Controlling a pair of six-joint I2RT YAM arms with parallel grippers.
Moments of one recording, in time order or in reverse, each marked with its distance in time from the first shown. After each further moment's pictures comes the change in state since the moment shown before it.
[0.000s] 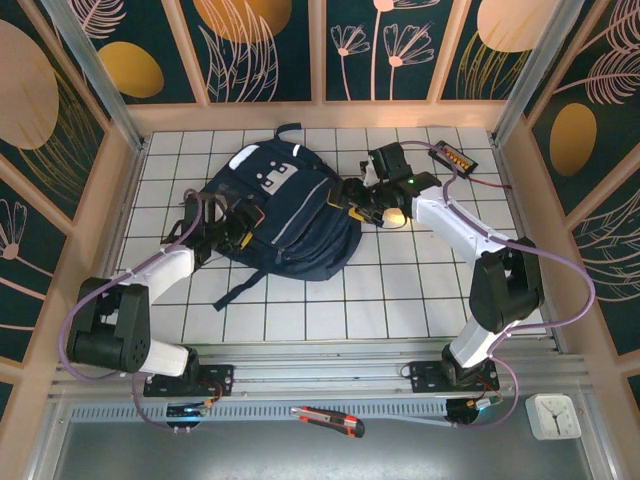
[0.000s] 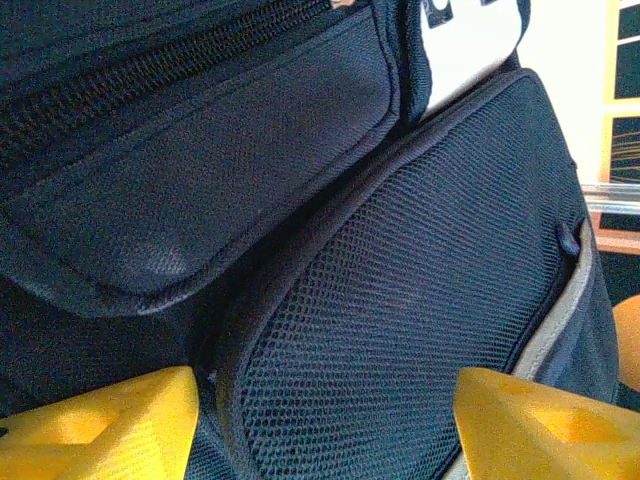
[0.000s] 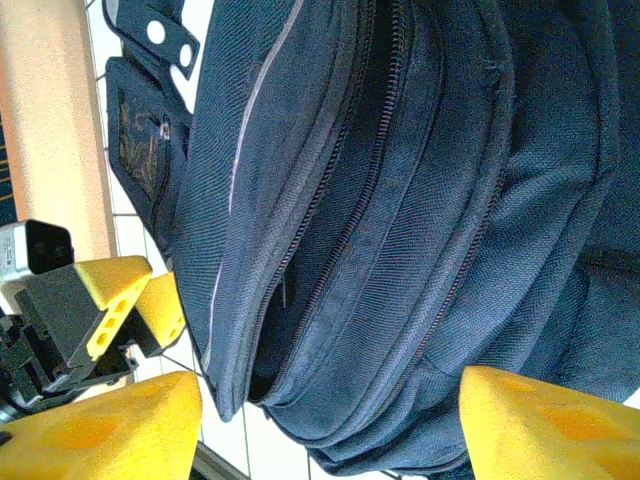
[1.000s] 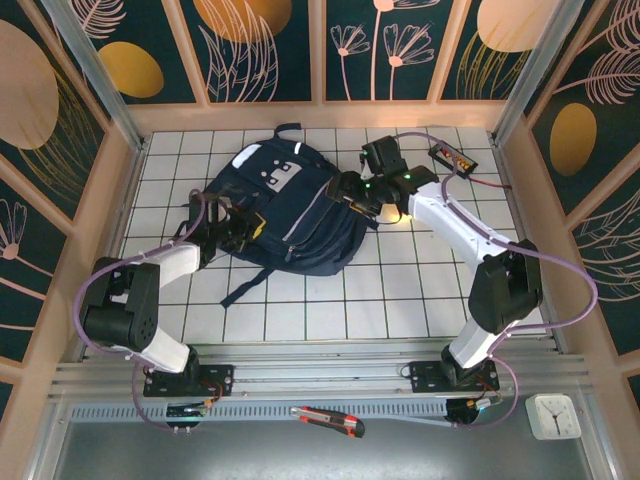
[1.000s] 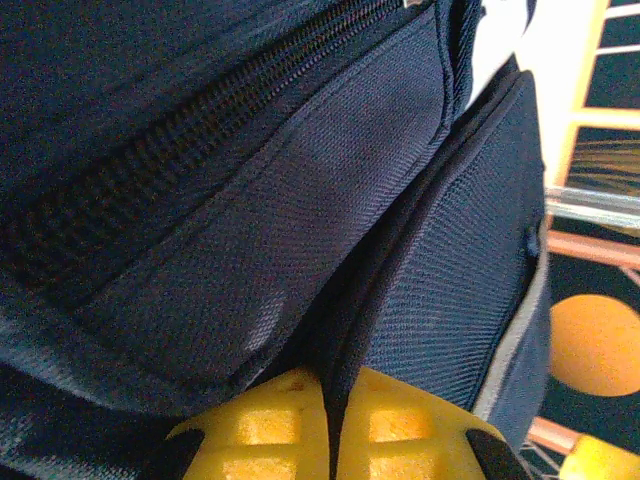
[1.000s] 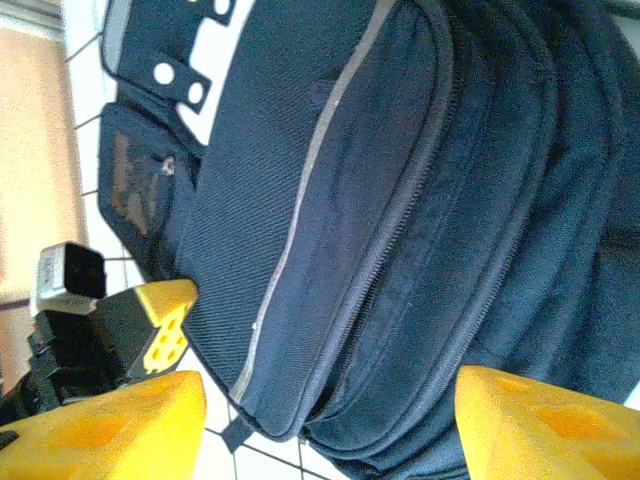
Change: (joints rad) left arm 0.007 0.113 -0.035 0.222 0.099 -0.185; right arm 0.061 0.000 0.106 -0.093 0.196 0.042
